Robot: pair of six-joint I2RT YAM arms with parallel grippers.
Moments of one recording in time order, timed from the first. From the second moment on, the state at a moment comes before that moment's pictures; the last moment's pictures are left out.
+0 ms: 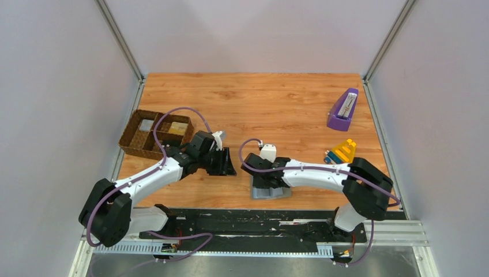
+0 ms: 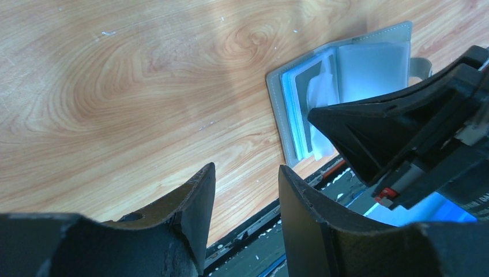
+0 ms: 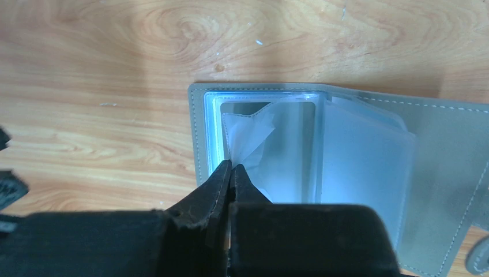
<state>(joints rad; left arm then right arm) -0.61 1.22 0.65 -0.30 0.34 -0.57 1.10 1.63 0.97 -0.56 0.35 1.07</state>
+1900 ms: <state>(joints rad) -0.89 1.81 0.85 0.19 0.63 -0.80 0.71 0.71 0.28 -0.26 -0.01 0.99</state>
